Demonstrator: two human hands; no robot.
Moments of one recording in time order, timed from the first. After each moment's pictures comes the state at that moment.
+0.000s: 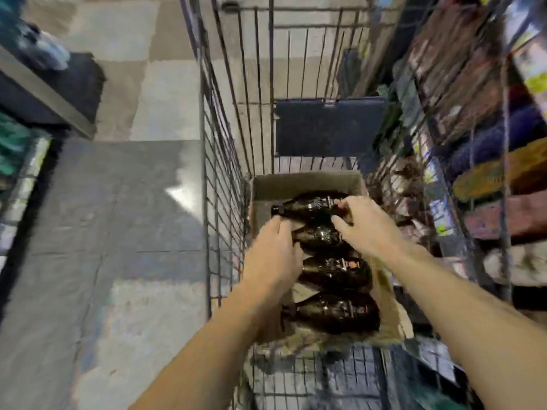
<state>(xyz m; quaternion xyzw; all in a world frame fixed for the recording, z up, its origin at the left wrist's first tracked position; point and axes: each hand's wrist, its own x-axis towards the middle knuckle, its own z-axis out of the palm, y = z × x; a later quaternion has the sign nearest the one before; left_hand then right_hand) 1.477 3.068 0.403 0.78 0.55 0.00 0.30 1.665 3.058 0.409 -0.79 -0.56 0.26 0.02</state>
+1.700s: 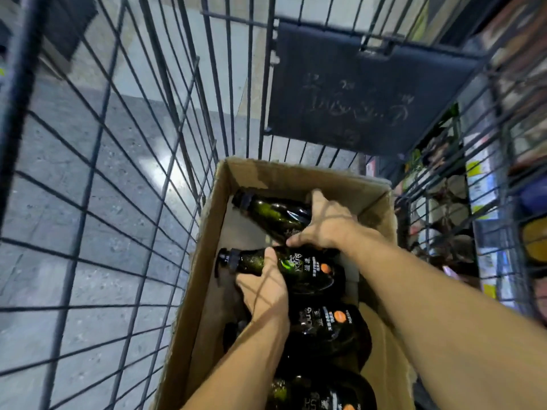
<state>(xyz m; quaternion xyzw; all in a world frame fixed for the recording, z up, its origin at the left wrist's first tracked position) 1.568 3.079 0.230 0.05 0.76 0.34 0.55 1.678 3.172 0.261 -0.74 -0.55 0.37 -0.13</state>
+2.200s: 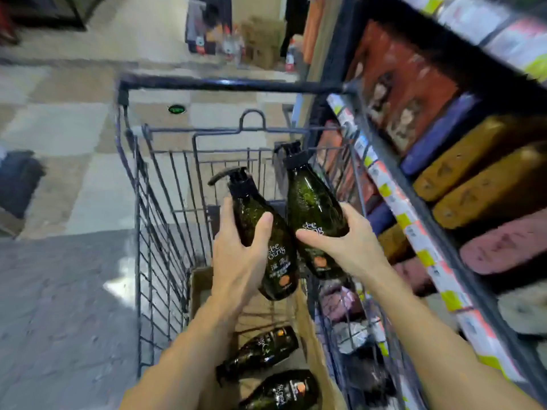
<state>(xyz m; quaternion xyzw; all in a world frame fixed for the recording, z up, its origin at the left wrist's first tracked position) 1.562 3.124 0.569 0.59 0.49 0.40 0.50 1.734 3.061 0.581 -0.77 -0.39 0.29 0.41</state>
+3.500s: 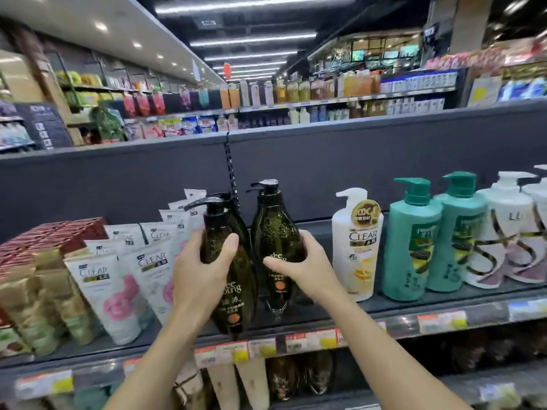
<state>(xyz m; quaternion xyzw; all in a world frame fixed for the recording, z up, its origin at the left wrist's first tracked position) 1.706 2.515 0.950 0.79 -0.17 0.20 0.56 1.689 2.322 0.904 -0.79 0.04 -0.21 0.58</state>
